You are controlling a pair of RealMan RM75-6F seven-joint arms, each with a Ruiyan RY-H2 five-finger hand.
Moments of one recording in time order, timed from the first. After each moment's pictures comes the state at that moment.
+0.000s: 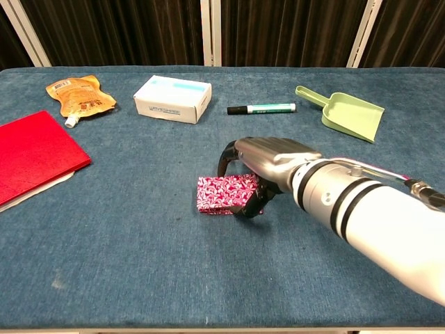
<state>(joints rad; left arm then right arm) -0.05 -1.29 -0.02 -1.41 1.46 1.47 0.07 0.75 -1.86 0.17 -1.66 -0.80 1.11 -0.74</state>
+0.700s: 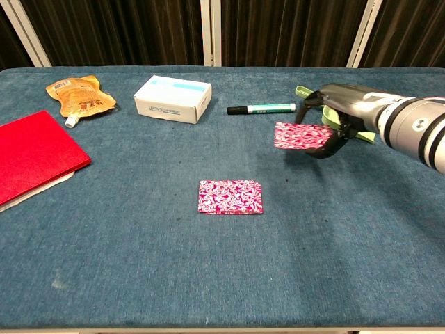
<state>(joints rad) -0.06 -1.28 -0.03 -1.45 1.46 1.46 0.11 0.72 -1.60 0.24 -1.62 -0.73 1.05 -0.60</state>
